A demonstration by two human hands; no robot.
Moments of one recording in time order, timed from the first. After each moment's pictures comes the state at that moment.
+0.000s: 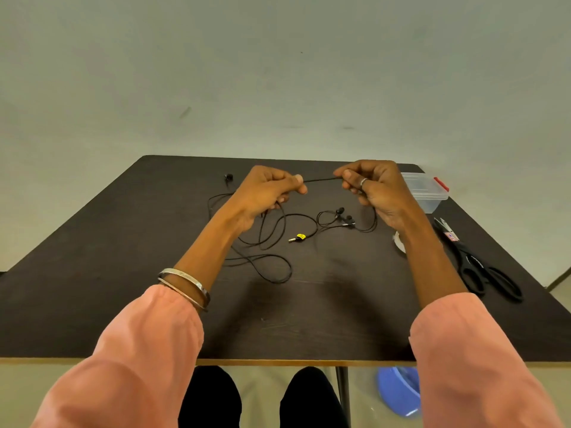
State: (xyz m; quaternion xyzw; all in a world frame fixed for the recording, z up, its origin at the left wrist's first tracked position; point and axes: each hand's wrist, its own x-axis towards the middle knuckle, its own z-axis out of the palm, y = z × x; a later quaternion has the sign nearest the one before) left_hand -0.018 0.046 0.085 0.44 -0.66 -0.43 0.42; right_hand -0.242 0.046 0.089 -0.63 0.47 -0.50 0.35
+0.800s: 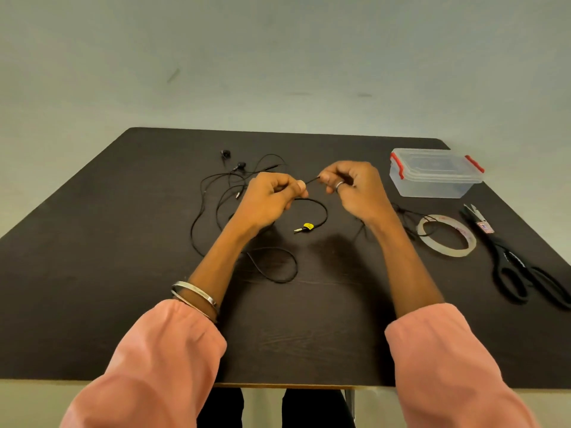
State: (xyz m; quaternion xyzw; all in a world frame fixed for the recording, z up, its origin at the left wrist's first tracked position) left_hand -0.024 -0.005 0.011 0.45 -0.68 -0.37 0.44; right_hand -0.206 -0.001 0.031 -0.71 0.51 -0.44 0.20
